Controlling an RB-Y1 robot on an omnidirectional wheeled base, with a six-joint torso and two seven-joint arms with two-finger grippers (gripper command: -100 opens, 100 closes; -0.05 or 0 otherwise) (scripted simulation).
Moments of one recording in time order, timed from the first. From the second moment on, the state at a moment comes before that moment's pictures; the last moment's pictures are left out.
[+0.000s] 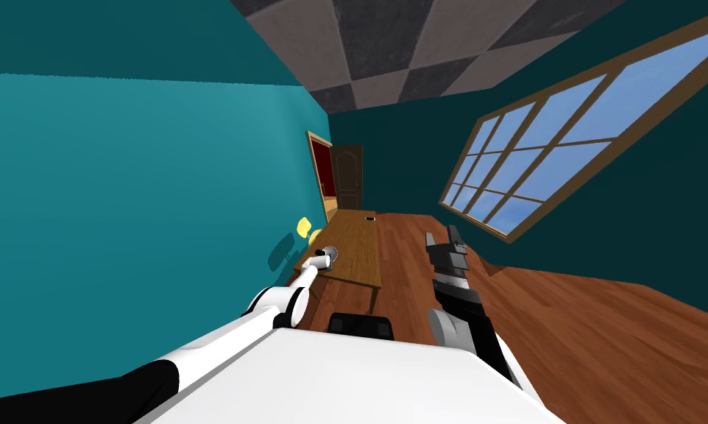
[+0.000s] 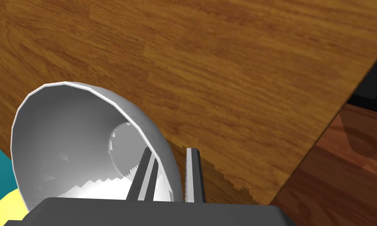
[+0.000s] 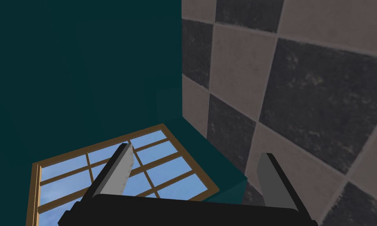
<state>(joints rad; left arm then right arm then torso) -0.55 0.11 0.22 -0.54 0.13 0.56 -0.03 0.54 0.03 -0.01 -2.24 0.03 -0.42 -0.12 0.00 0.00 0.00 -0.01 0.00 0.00</state>
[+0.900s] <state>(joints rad) -0.61 0.01 0.18 -0.53 0.01 0.58 0.03 0.54 0.03 -0.01 -2.24 0.03 -0.42 -0.12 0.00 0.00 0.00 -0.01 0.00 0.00</state>
